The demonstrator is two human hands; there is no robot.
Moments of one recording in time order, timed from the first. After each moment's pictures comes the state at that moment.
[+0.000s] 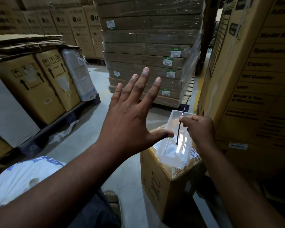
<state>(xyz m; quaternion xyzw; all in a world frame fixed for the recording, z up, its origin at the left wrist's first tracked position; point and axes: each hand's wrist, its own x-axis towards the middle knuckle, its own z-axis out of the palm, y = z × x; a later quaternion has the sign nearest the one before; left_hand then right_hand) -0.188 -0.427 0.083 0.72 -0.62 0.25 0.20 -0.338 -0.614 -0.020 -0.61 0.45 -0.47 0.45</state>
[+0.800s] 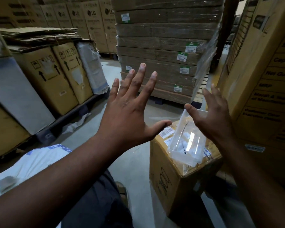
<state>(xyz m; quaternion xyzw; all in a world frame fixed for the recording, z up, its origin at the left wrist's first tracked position) -0.162 -0.409 0.075 0.74 -0.59 0.26 0.19 -0.341 -0.622 0.004 -0.82 0.40 -0.39 0.14</state>
